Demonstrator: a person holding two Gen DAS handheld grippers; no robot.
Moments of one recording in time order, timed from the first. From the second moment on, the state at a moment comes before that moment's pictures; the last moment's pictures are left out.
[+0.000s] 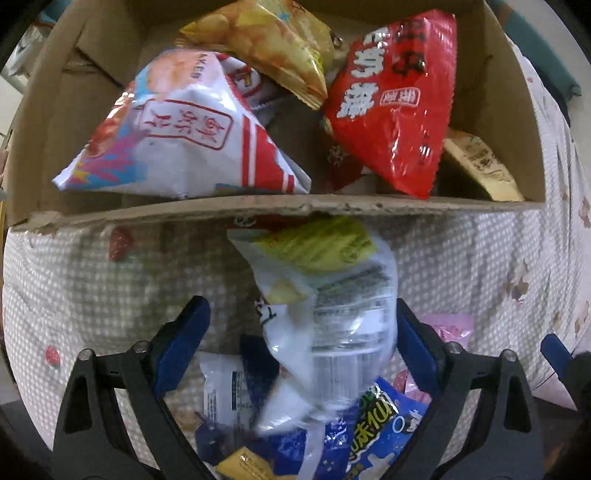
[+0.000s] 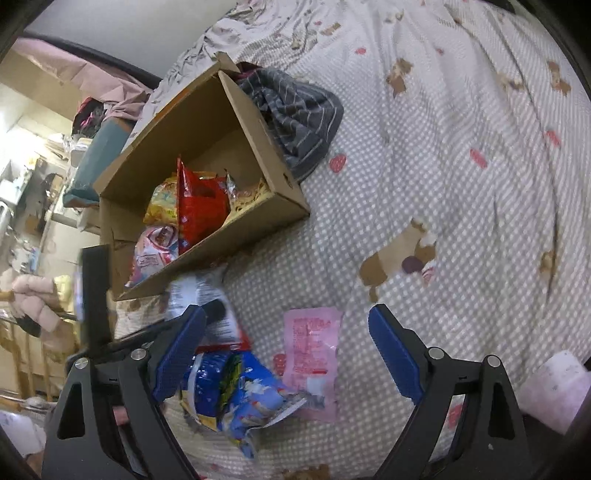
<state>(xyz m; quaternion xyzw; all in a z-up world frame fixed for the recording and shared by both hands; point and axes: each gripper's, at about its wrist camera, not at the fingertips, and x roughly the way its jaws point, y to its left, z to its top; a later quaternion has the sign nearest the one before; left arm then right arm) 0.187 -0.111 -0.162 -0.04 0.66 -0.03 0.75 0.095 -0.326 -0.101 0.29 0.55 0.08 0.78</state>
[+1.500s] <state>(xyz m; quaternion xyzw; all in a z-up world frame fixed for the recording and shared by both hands) 0.121 -0.010 -0.064 -0.10 0.58 -0.09 0.80 0.112 -0.228 -0.177 0.07 0.65 0.06 0.75</state>
